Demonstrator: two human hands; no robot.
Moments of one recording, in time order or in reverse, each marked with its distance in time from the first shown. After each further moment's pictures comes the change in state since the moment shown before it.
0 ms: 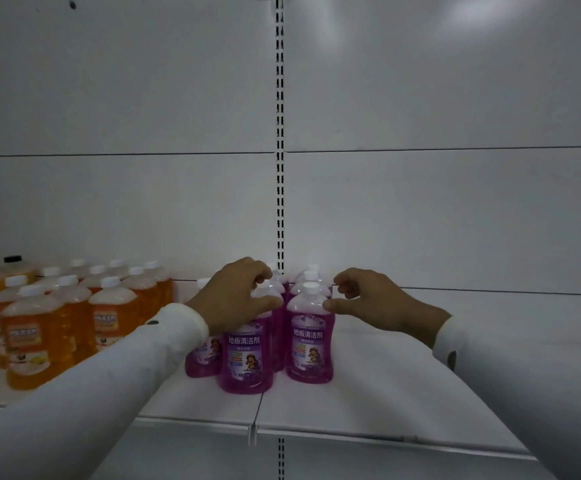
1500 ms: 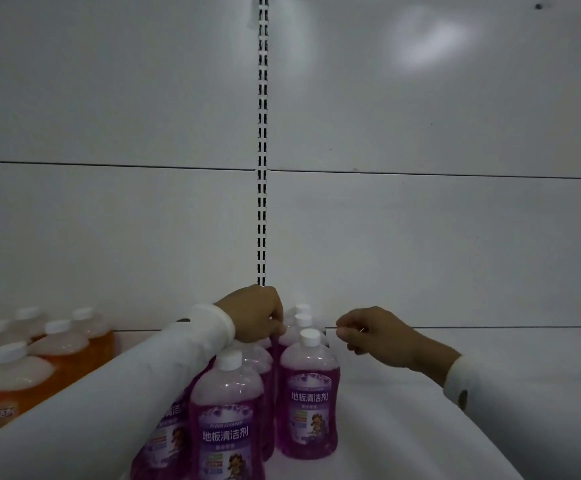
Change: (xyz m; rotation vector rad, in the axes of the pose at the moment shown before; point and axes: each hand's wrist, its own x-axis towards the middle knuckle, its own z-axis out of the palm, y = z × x) left_hand 0.137 -0.043 0.044 0.130 -0.378 0.186; right_hand 0.067 0.047 0.014 0.090 -0.018 0.145
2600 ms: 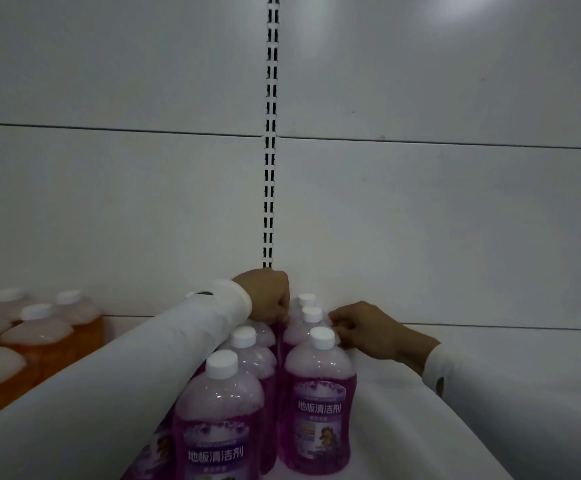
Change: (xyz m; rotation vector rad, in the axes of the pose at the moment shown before) left_hand 0.059 -0.029 0.018 0.067 -0.085 -0.073; right_hand 0.070 0.026 0.035 -0.073 -0.147 -0.041
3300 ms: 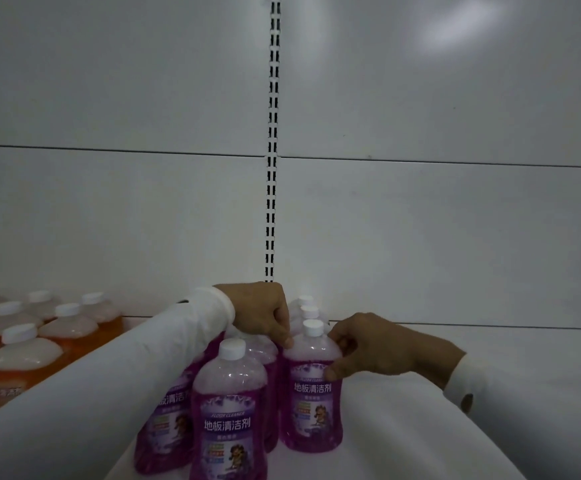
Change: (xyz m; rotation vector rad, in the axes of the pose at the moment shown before) left_hand -0.064 0.021 -0.018 -0.236 -0.154 0.116; right_hand -0.065 -0.044 -0.018 -0.120 -0.182 -0.137
